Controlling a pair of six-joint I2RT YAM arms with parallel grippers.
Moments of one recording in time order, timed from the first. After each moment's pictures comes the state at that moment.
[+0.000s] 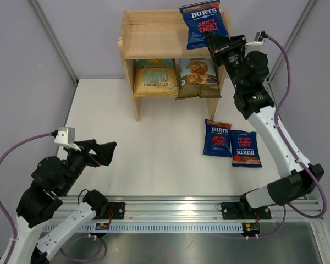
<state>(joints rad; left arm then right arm) -0.62 0.35 1.00 -0.76 -0.23 -0.43 0.40 1.40 1.58 0.17 0.05 1.19</state>
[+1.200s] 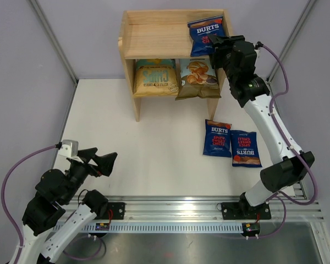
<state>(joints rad) -0.62 0.14 0.80 -0.76 -0.19 -0.36 0.35 1.60 1.79 -0.23 0.25 1.46</state>
